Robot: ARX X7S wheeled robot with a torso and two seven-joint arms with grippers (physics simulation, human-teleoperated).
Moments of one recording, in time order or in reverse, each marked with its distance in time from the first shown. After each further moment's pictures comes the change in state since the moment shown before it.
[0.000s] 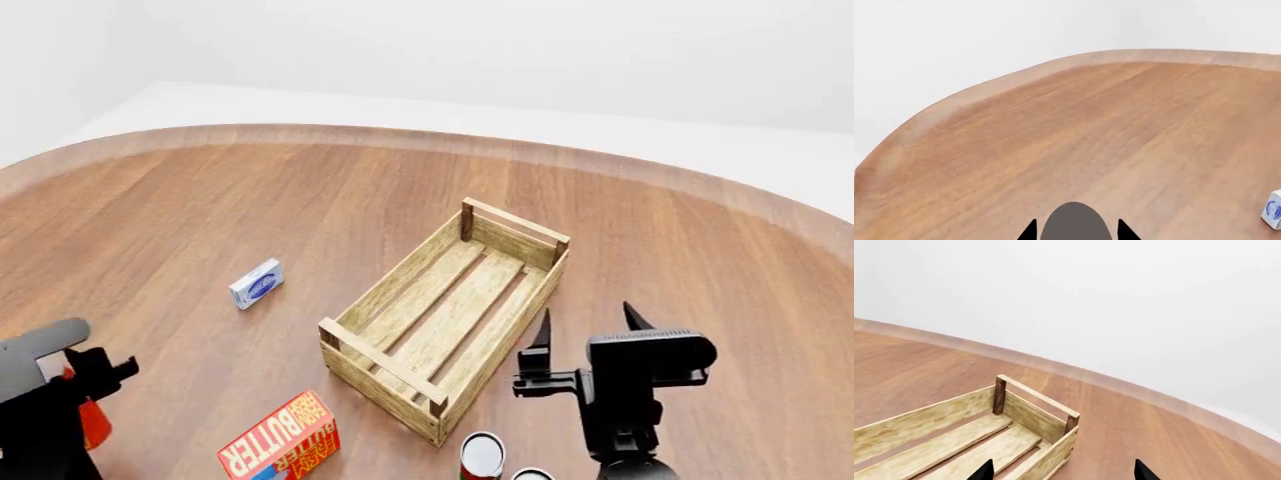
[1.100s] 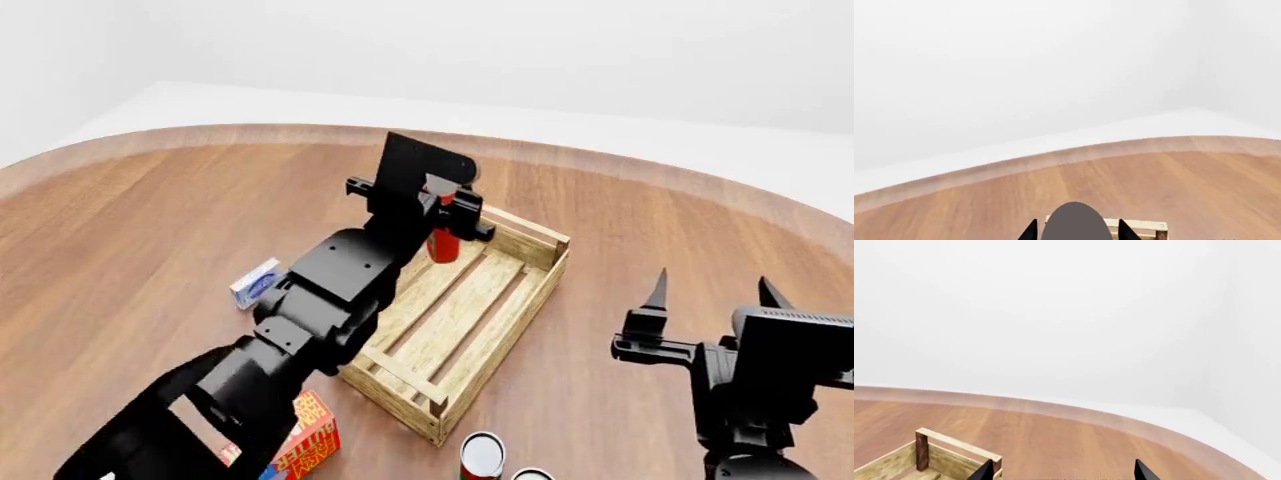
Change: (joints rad) left arm -0.855 0.368 1.252 -0.619 -0.547 0.330 0.256; right arm -0.049 0.097 0.290 -0.290 0.155 0.173 0.046
